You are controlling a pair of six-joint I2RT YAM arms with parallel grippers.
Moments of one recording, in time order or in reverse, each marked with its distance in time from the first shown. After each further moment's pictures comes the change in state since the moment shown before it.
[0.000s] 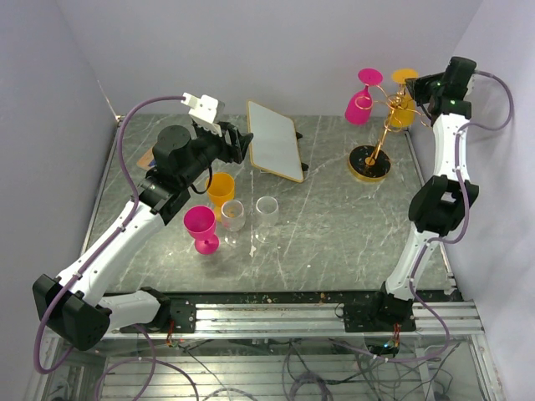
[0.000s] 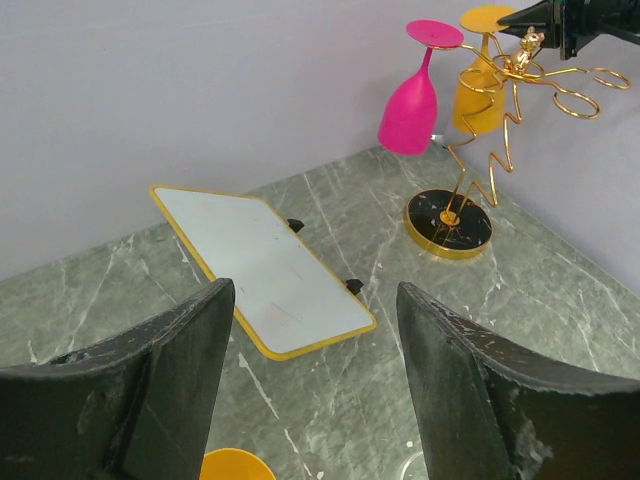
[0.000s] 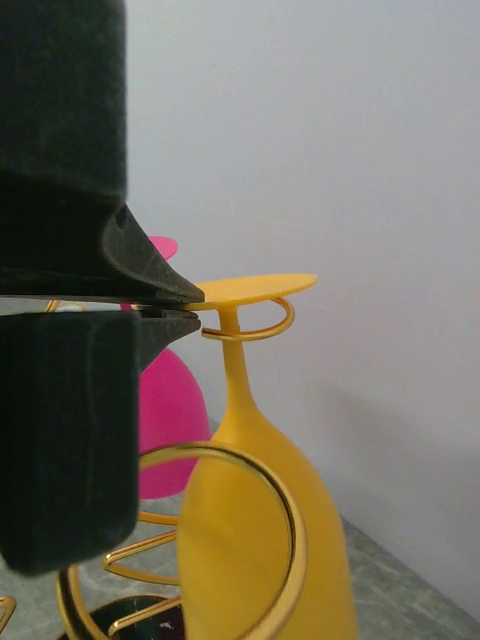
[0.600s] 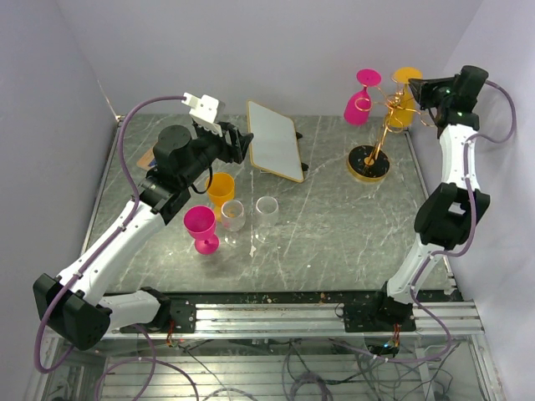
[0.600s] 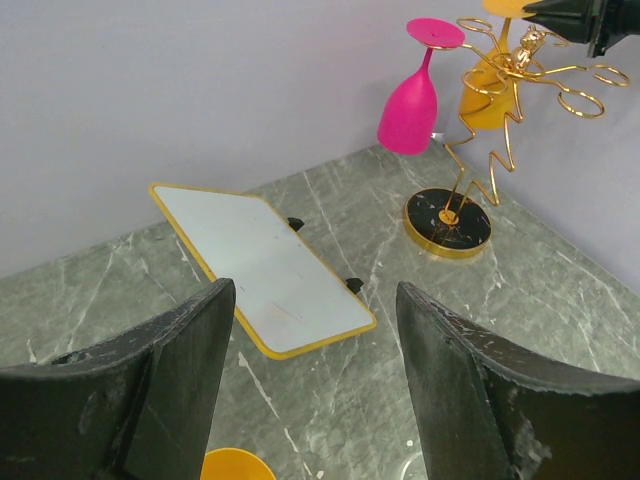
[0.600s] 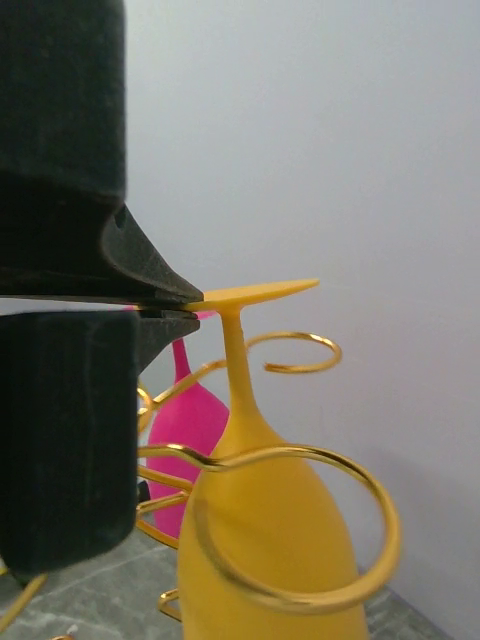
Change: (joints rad) left arm 0.000 0.003 0.000 0.000 0.000 0.000; right arm -0.043 -0.159 -0.289 0.209 -0.158 0.136
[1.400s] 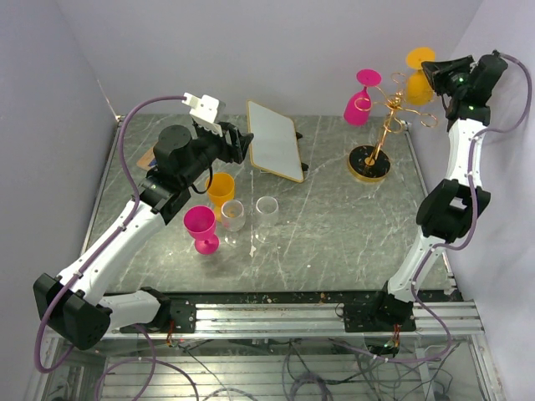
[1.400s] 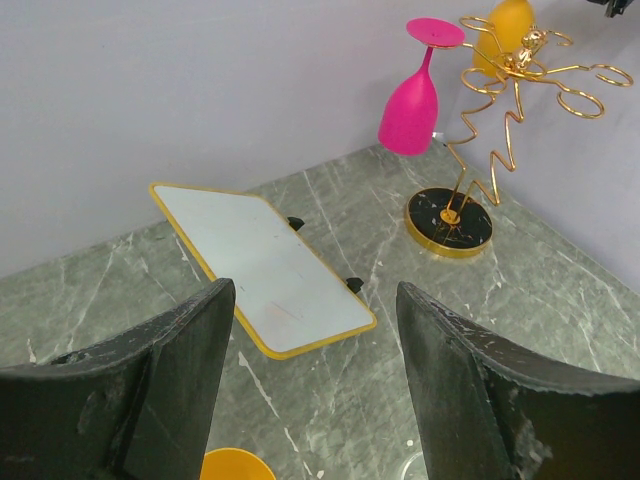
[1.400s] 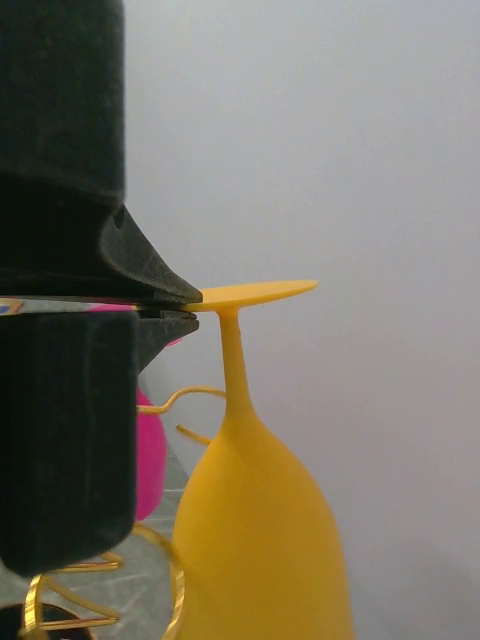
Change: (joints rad) left arm 0.000 0.002 0.000 0.000 0.000 0.000; right arm -0.058 0.066 0.148 0.100 -0.110 -0.193
